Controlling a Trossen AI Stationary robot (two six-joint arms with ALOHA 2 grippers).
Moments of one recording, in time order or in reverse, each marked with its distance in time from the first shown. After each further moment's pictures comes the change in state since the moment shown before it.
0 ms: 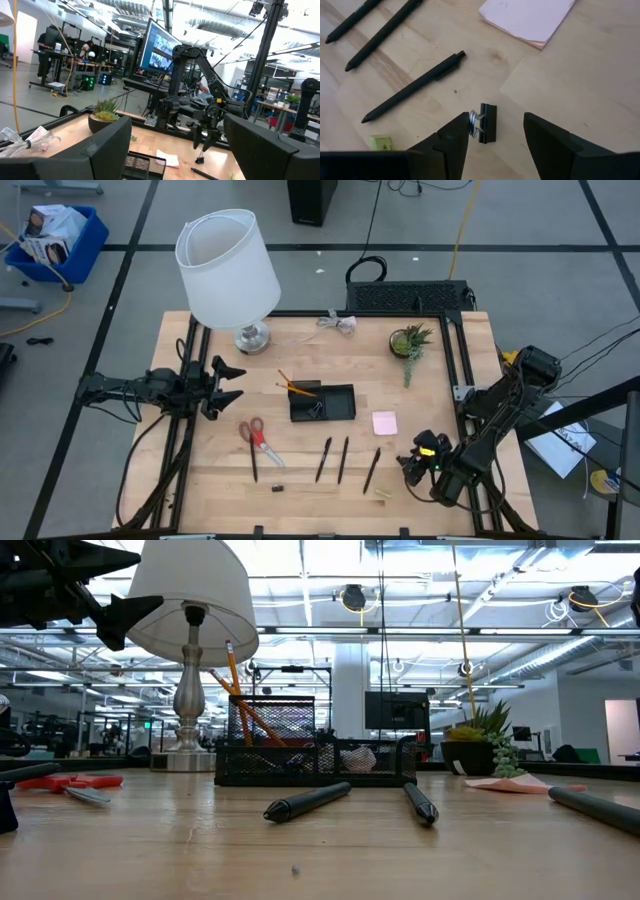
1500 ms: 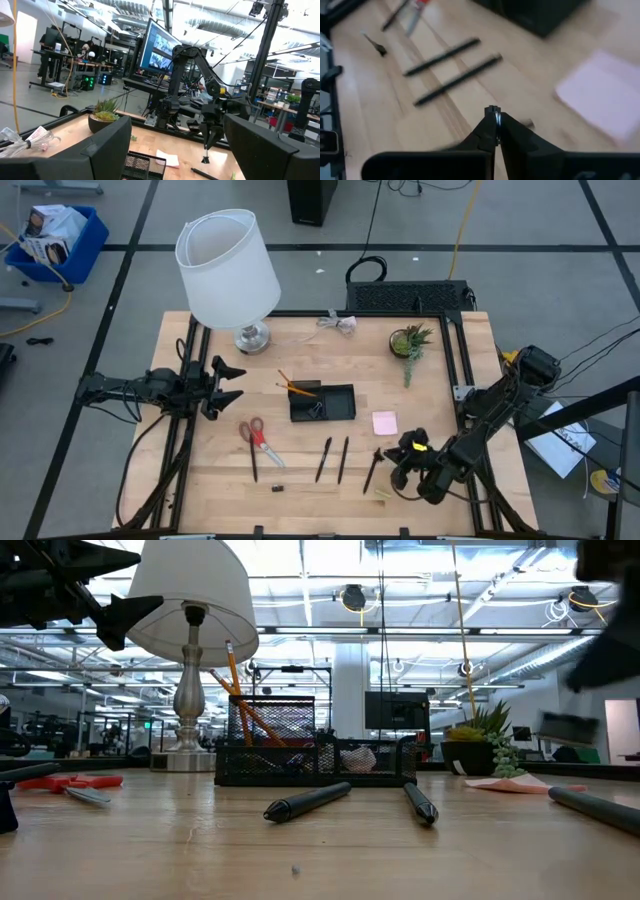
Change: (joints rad) left arm 0.000 0.000 0.000 0.000 0.000 0.000; right arm -0.119 0.000 0.000 0.344 0.213 -0.488
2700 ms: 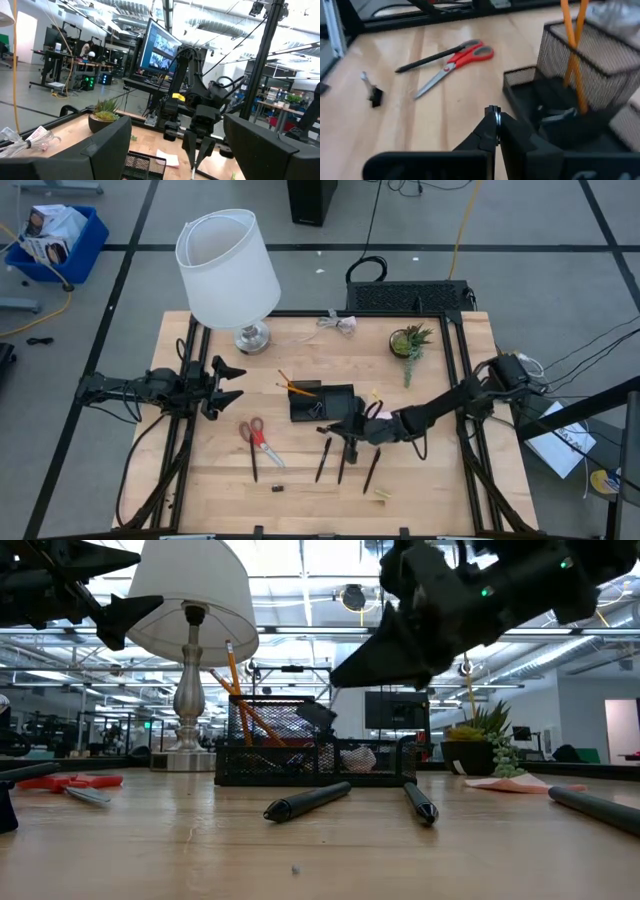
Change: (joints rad) left arm 0.000 0.000 0.000 0.000 0.000 0.000; right arm -0.510 0.256 0.002 0.918 -0.338 -1.130
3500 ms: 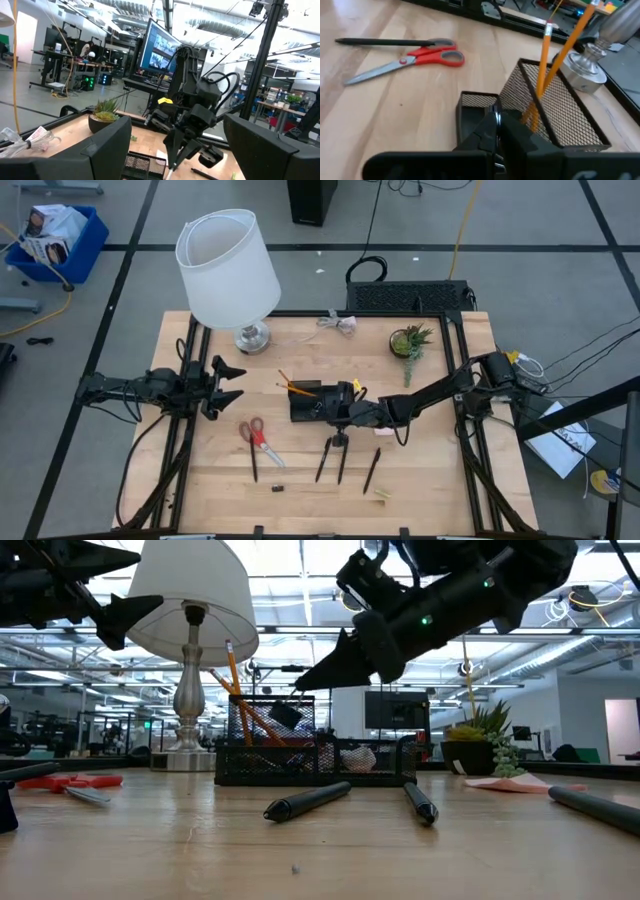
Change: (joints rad) left arm 0.000 0.000 0.000 0.001 0.000 0.000; right arm -0.143 0.066 0.105 -0.016 -0.053 -0.428
